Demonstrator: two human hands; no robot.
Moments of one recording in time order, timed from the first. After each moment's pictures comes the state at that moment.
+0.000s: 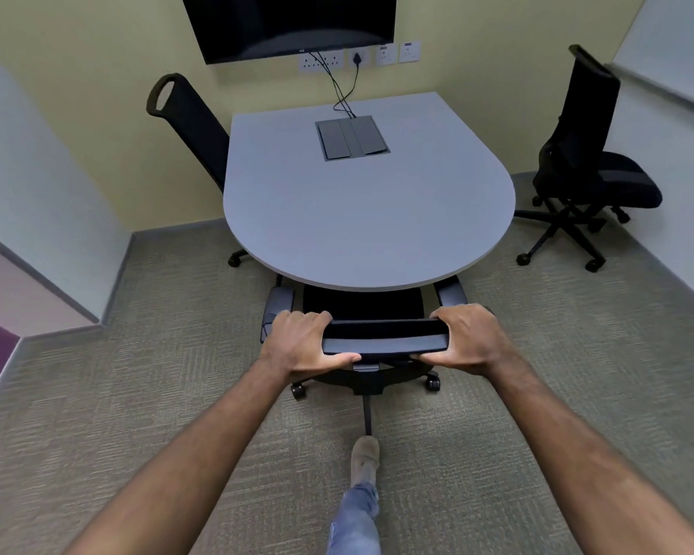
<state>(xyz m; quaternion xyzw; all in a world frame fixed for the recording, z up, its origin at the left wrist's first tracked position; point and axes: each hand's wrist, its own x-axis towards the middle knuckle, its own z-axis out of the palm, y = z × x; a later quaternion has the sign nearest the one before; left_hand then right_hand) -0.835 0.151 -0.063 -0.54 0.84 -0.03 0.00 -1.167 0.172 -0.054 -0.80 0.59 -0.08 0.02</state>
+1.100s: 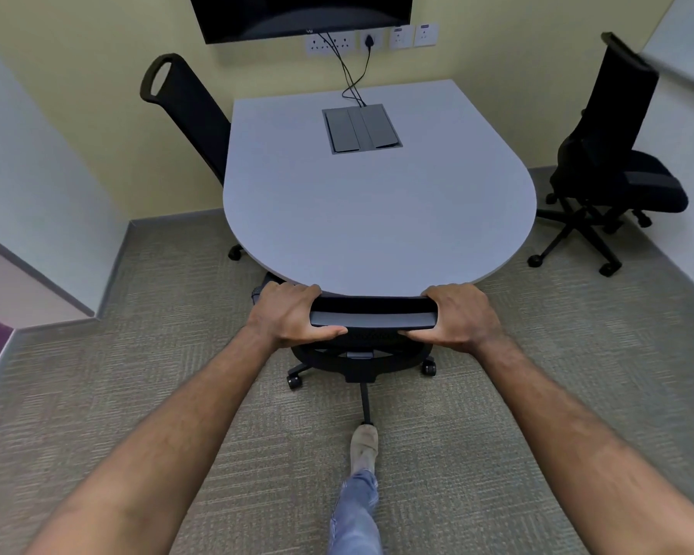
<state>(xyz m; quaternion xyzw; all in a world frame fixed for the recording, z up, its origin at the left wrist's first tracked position) -0.797 0.039 -0.058 -0.52 0.85 -0.05 -0.02 -1.135 0.064 -0.057 -0.81 0.58 -0.11 -0.01</state>
